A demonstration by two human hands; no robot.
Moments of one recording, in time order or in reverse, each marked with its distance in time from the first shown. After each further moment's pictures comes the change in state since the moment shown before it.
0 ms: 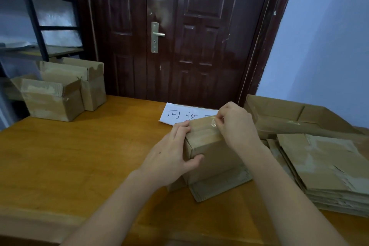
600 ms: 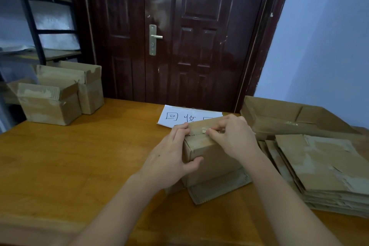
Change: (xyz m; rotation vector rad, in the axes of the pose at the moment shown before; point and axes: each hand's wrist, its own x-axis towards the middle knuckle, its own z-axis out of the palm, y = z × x) left_hand 0.003 0.001 0.004 -0.014 0.004 0.000; right_hand -0.012 0.008 0.008 0.027 -0.092 0.101
